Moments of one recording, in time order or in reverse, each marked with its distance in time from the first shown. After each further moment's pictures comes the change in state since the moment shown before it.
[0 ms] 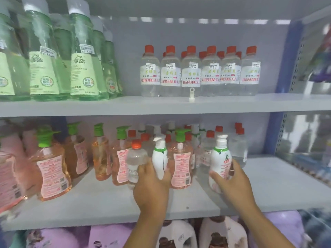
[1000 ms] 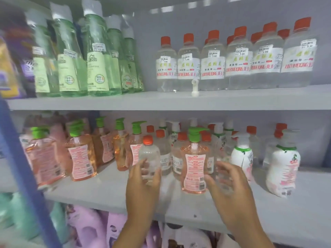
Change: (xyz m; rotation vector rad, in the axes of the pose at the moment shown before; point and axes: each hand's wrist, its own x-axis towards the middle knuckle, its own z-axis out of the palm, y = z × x) left_hand -0.007 -0.028 -0.013 -0.306 0.177 -0.102; right_hand -0.008 -0.011 0.030 0.237 -0.210 -0.233
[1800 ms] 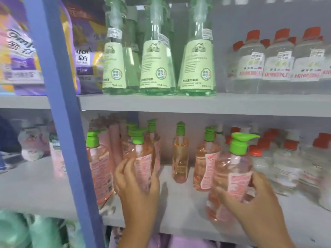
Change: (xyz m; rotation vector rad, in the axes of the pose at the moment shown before) left_hand 0.146 -0.124 -0.156 0.006 0.099 0.069; right_hand -0.030 -0.096 0.202 -0.134 0.081 0.045
